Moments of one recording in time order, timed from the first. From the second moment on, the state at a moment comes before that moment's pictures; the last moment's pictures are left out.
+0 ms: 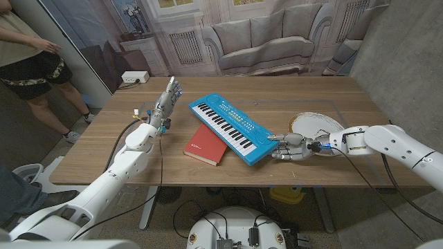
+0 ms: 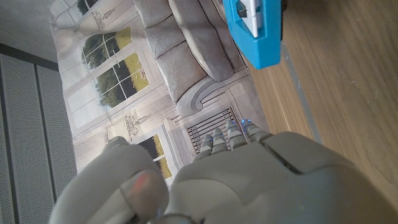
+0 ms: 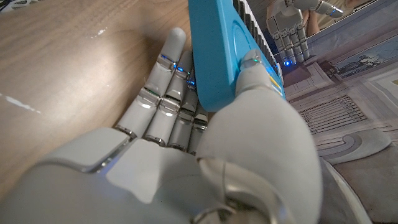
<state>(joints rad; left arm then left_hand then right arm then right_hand) 0.83 0.54 0.35 -1.25 -0.63 -0.39 -0.09 0.45 0.04 -0.08 0.10 0.28 -0.07 0.02 0.19 0.18 -0.04 -0.03 0.20 0.18 -0.08 -0.01 0.18 0.18 -0.12 -0.03 0.20 0.18 -0.91 -0.99 -0.37 -1.78 1.30 -0.79 0.28 1.11 0.04 0.14 -0.15 0.19 0.75 0.07 0.33 0.22 0.94 0.01 0.36 0.19 1.09 -0.04 0.28 0.24 1.02 -0.14 0.67 0.28</state>
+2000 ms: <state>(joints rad) 0.82 0.54 0.34 -1.23 -0.64 -0.41 -0.11 0.45 0.04 -0.09 0.10 0.28 -0.07 0.02 0.19 0.18 -0.04 -0.03 0.20 0.18 -0.08 -0.01 0.18 0.18 -0.12 -0.03 0.20 0.18 -1.00 -1.07 -0.29 -1.93 1.33 -0.68 0.18 1.11 0.04 0.14 -0.14 0.19 0.75 0.07 0.33 0.24 0.96 0.01 0.34 0.19 1.11 -0.08 0.28 0.26 1.02 -0.16 0.72 0.29</state>
